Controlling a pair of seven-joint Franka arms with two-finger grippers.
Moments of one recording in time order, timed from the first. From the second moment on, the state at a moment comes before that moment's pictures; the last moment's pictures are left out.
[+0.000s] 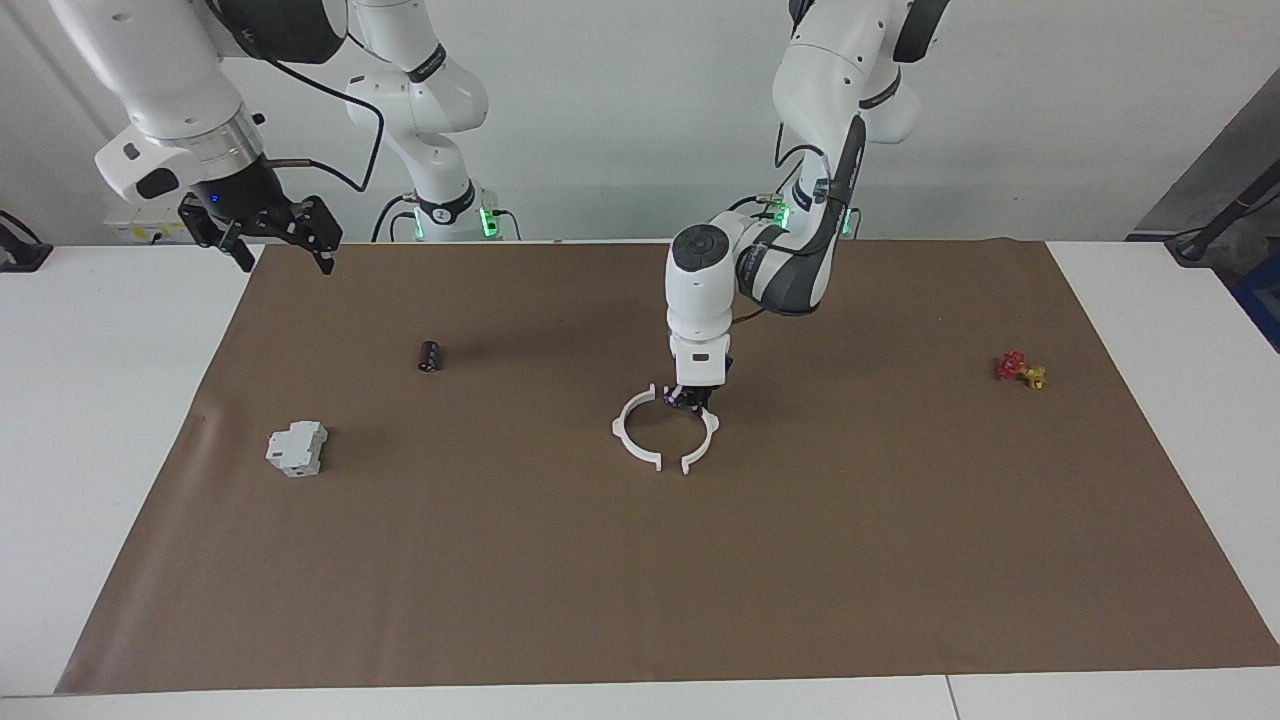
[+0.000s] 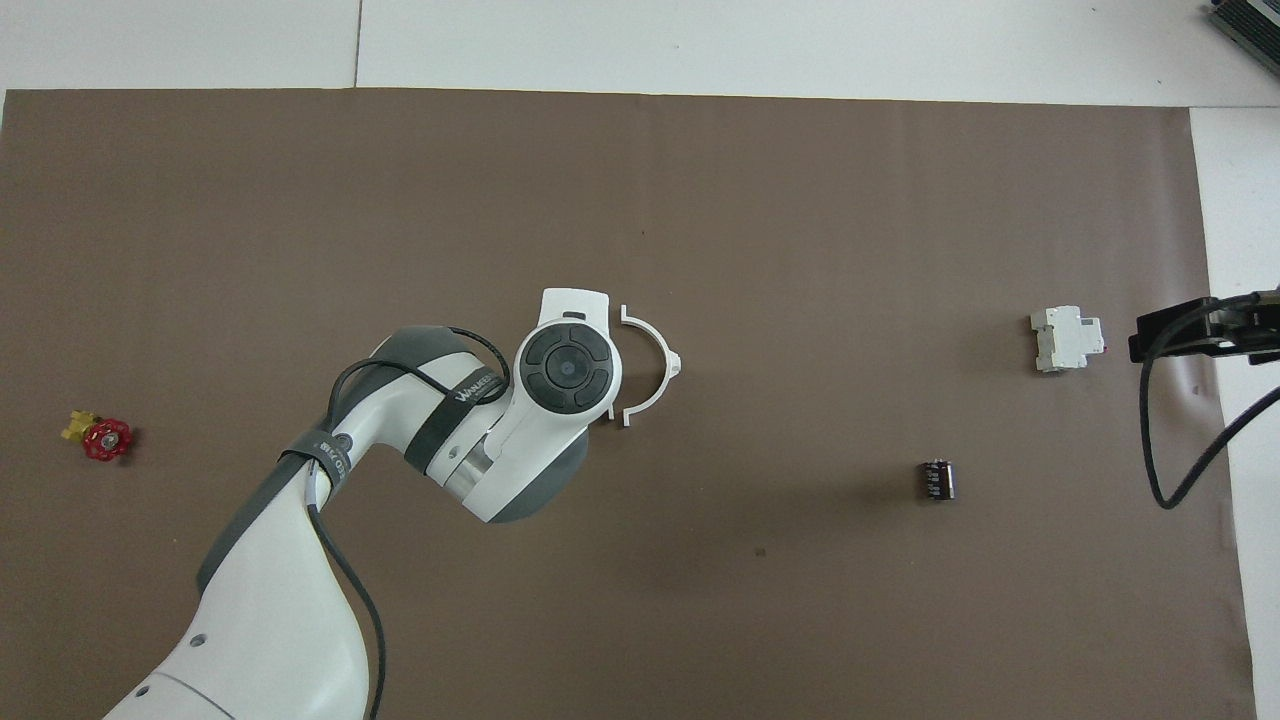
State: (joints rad) left arm -0.53 0.38 -0.13 -1.90 0.20 2.30 -1.42; right arm 0.03 -0.04 -0.08 -1.62 -0.04 1.55 0.00
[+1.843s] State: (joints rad) left arm -0.56 0.38 -0.13 -1.92 0.20 2.34 -1.42; right arm 0.03 -0.04 -0.08 -1.62 -0.04 1.55 0.00
